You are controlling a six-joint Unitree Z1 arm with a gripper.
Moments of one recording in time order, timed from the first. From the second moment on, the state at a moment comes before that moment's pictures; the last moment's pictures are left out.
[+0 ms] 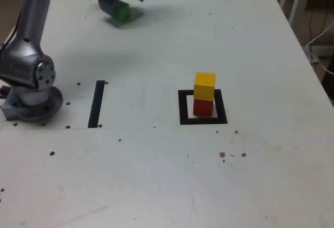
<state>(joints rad) 1.14 2.32 -1.95 1.49 0.13 0.37</state>
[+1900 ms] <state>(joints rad) 0.96 2.21 -1.89 1.51 0.10 0.48</state>
